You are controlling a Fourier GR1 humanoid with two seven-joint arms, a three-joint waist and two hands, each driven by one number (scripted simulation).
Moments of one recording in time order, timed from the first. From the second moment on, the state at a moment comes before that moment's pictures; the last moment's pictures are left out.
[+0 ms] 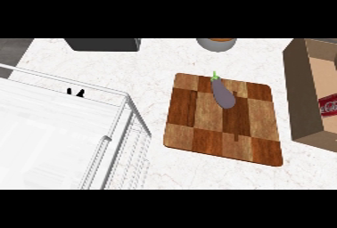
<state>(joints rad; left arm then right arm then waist) -0.11 0.25 0.01 -1.36 -0.24 0.00 -0.05 -0.60 -0.59 -0.46 -1.01 0.94 0.27 0.14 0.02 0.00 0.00</state>
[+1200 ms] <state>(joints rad) -0.11 0.25 0.03 -1.37 -0.25 -0.02 -0.04 -0.65 -0.71 -0.97 -0.58 0.39 0.04 -0.38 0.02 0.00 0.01</state>
